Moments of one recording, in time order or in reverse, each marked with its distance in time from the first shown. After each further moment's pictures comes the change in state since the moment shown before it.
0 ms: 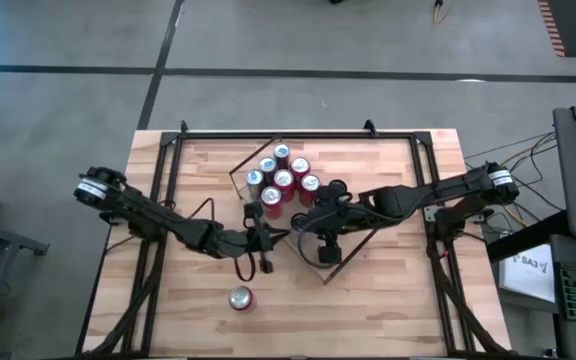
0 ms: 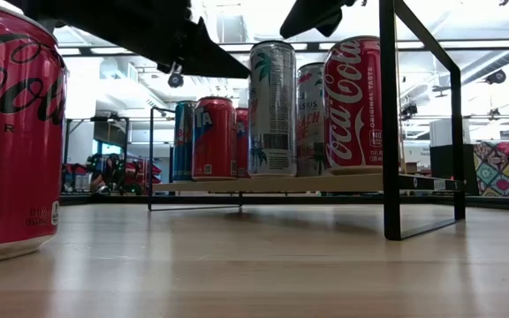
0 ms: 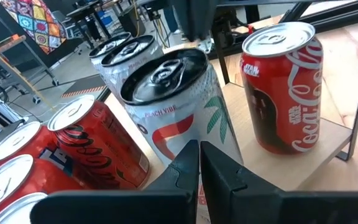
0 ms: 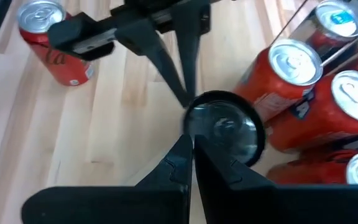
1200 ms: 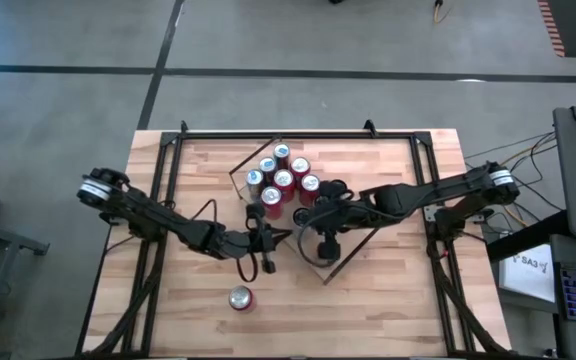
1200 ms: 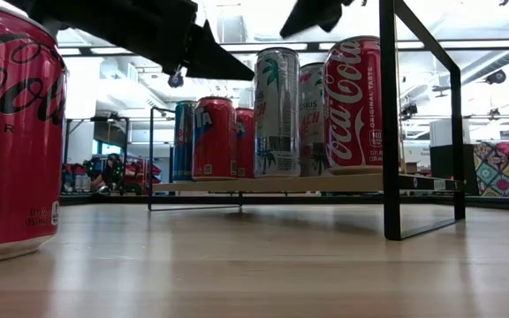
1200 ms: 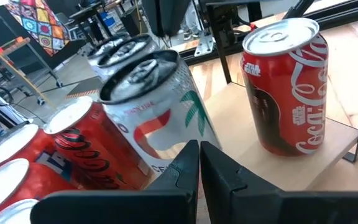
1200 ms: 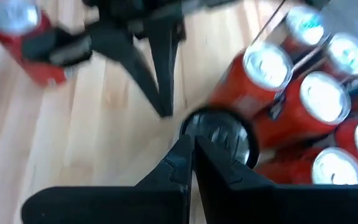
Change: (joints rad) left arm 0.002 0.036 0.013 0.028 -0.010 0.017; right arm 0.000 -0.003 0.014 -0.030 0.065 -0.021
